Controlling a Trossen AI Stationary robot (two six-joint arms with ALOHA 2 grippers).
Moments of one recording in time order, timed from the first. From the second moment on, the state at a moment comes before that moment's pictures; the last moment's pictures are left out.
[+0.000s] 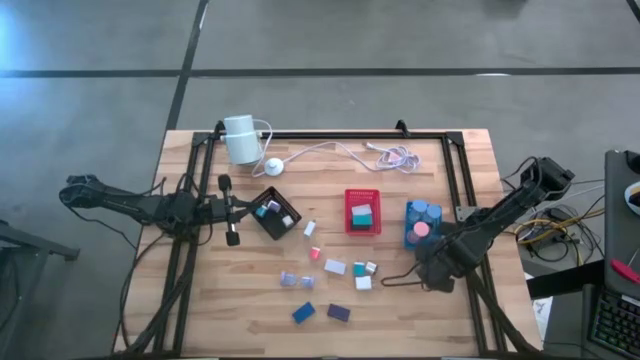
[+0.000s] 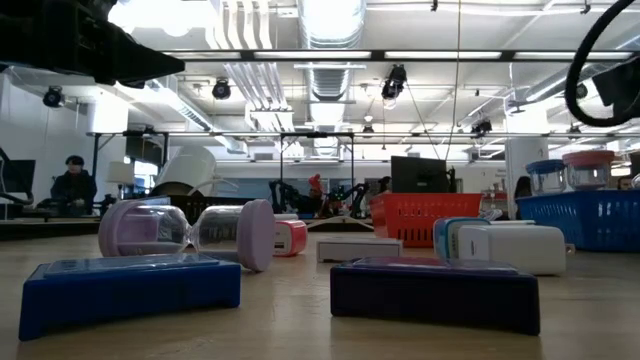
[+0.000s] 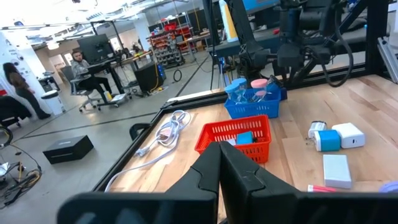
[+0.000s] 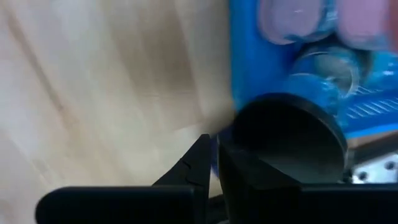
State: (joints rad) left arm -0.21 0.46 0.19 0.20 -0.40 0.26; right arm 0.68 1.35 0.80 -1.17 0.06 0.96
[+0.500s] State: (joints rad) left arm -0.21 0.46 0.19 0.20 -0.40 0.26; right arm 0.68 1.30 0.81 -1.27 0.16 1.07
